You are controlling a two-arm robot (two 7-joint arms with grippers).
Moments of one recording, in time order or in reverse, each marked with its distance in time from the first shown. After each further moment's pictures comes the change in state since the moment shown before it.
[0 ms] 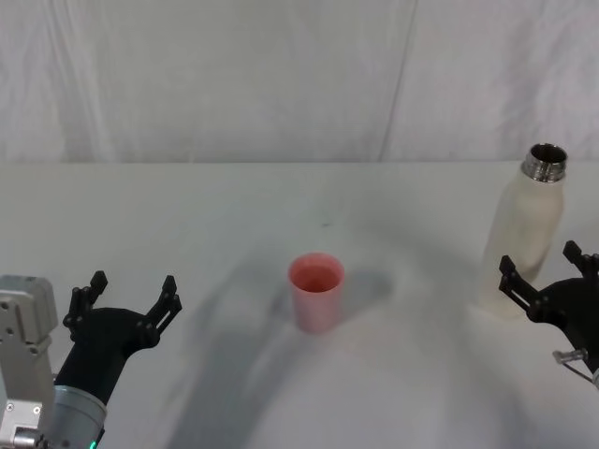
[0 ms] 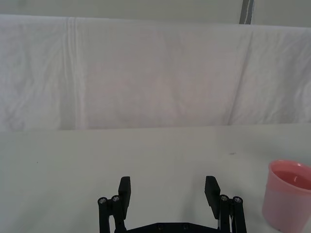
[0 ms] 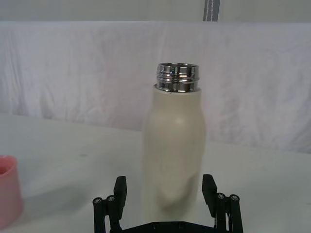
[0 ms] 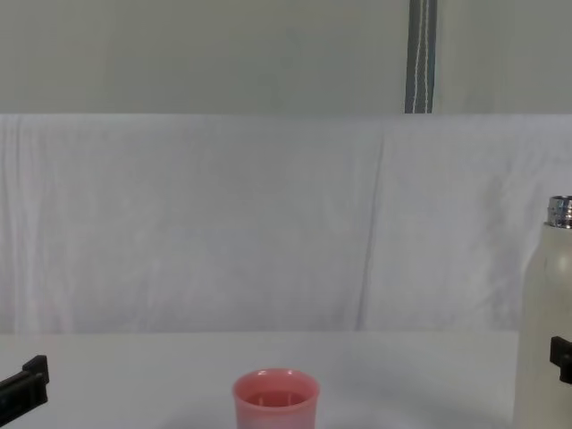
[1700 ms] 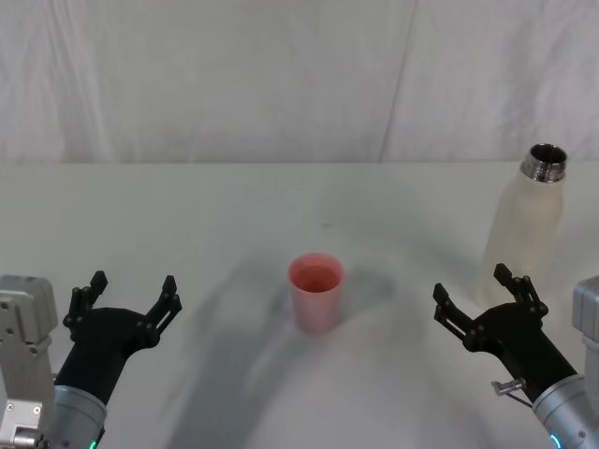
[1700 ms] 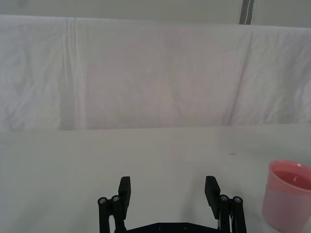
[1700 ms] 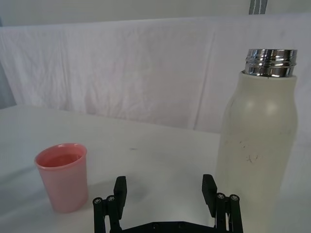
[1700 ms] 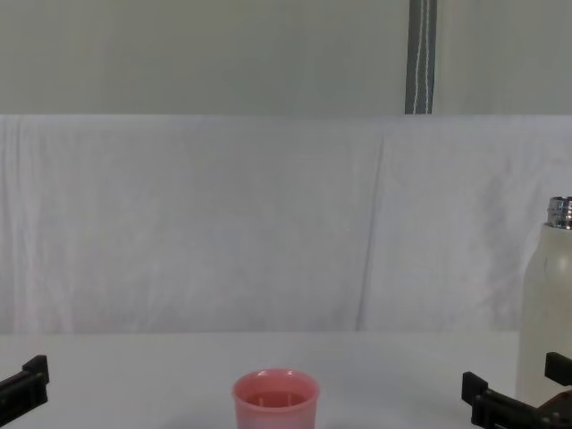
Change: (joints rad) left arm 0.000 0.000 0.000 0.000 0.000 0.000 0.000; right arm -0.035 -0.039 -0.105 0.000 -0.031 -0.051 0.027
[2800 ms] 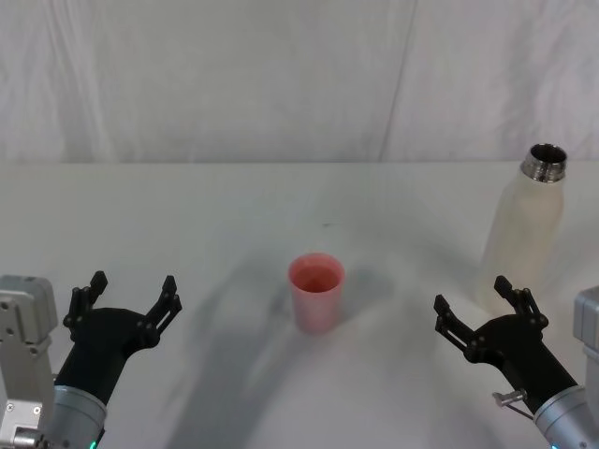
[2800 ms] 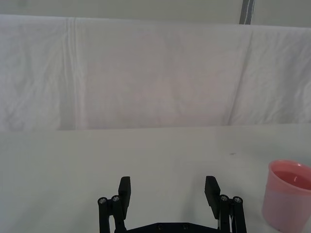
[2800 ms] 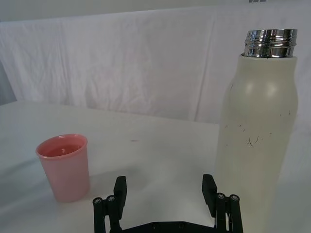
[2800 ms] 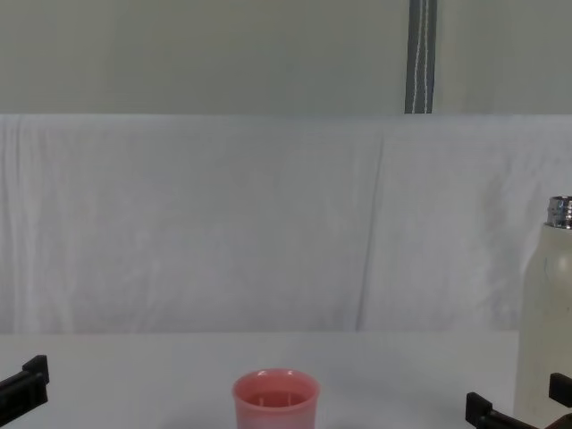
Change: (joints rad) left arm 0.000 0.000 0.000 0.000 0.000 0.000 0.000; right arm -0.018 0.005 -0.002 0.005 0.016 0.004 -0.001
